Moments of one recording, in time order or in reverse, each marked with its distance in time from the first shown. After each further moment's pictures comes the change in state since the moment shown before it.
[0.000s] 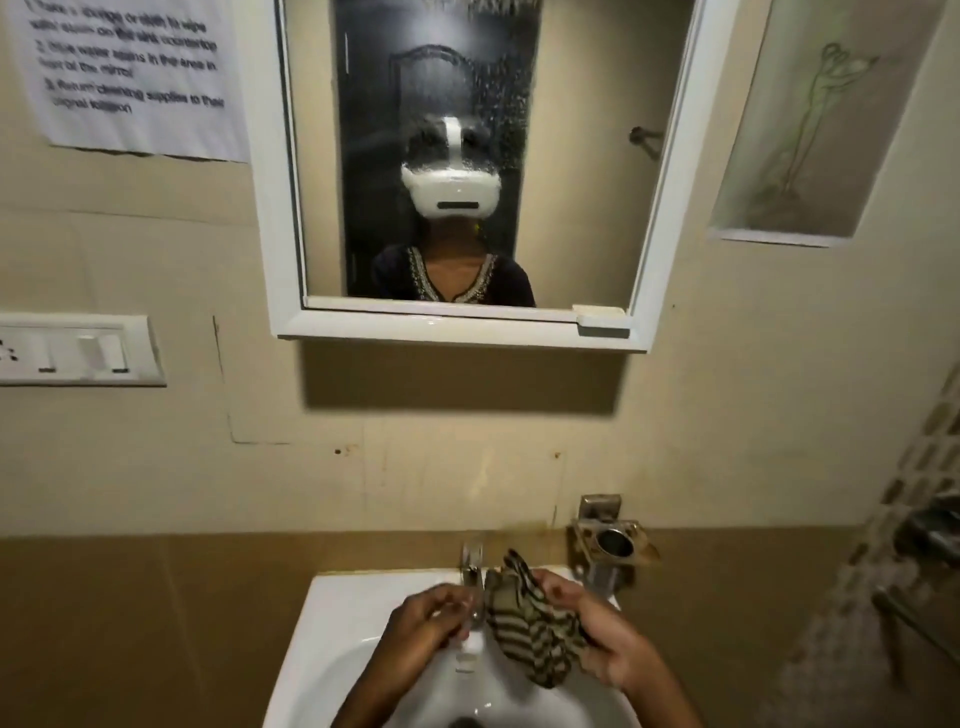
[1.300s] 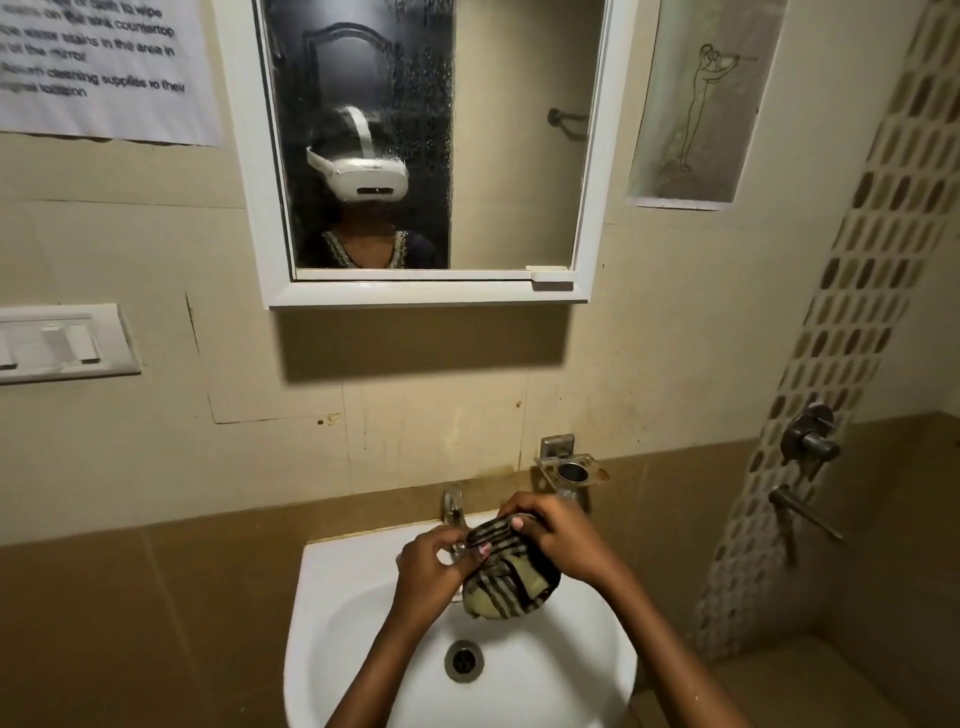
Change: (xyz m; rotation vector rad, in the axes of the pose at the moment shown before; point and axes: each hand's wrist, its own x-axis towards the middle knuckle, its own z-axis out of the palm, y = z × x) left_hand -0.028 -0.003 0.003 0.221 0.070 0.377; right_hand -0.046 0.007 0.046 -1.210 0.351 -0.602
